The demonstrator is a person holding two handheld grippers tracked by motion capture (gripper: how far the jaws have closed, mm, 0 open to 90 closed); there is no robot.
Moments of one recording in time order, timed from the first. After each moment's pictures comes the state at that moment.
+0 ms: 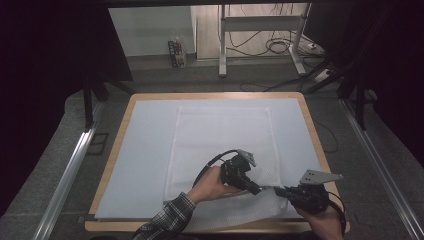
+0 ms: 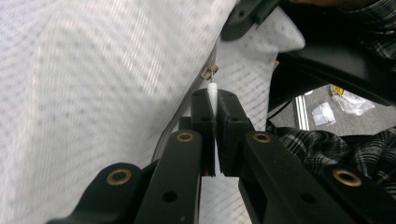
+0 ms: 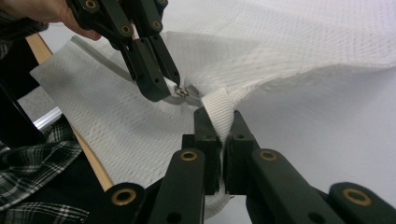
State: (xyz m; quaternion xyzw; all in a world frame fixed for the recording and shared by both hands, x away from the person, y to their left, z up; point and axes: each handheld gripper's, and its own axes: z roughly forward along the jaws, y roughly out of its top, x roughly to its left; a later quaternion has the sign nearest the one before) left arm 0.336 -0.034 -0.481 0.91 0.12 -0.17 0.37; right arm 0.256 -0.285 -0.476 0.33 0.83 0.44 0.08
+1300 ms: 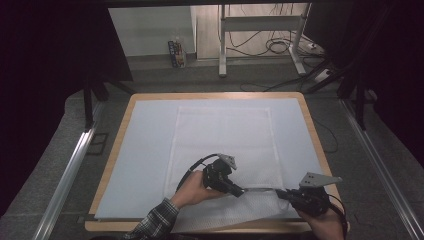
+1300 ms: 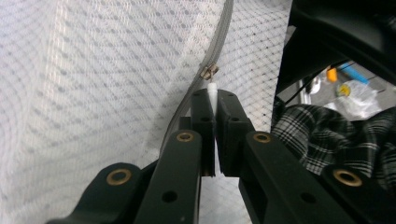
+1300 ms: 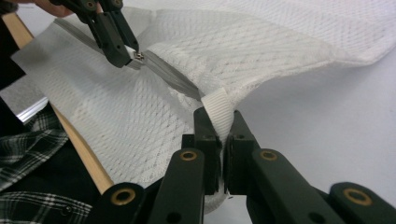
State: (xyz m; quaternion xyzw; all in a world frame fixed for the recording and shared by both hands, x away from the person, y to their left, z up) left arm 0.328 0.014 -0.498 0.91 0.14 -0.16 0.36; right arm 0.252 -0.288 -0.483 0.34 0.84 0.42 0.09
